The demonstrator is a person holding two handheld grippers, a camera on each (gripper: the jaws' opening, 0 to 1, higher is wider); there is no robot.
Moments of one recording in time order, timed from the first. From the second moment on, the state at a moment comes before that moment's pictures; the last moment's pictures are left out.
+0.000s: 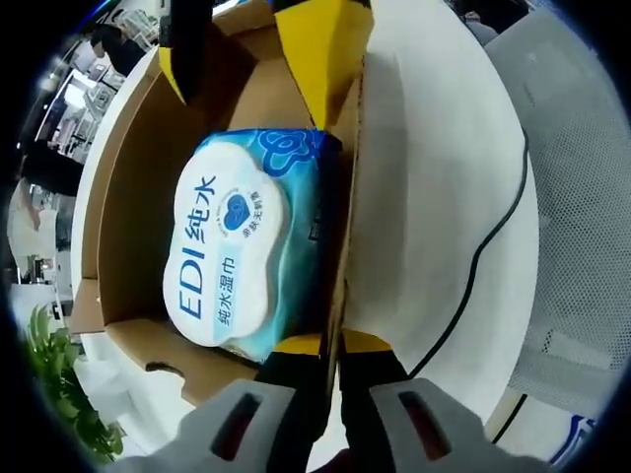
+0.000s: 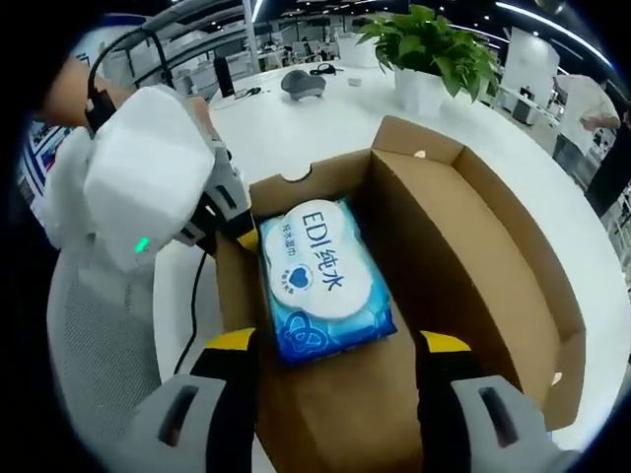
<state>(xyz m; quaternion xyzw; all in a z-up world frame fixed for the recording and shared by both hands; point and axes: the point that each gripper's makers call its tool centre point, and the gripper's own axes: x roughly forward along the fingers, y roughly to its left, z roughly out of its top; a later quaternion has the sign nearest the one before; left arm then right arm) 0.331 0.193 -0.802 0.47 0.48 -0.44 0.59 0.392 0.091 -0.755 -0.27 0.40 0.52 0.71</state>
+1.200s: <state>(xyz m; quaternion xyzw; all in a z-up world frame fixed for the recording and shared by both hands) 0.331 0.193 -0.802 0.47 0.48 -0.43 0.60 0.393 0.106 -0.787 -0.27 0.40 0.53 0.70</state>
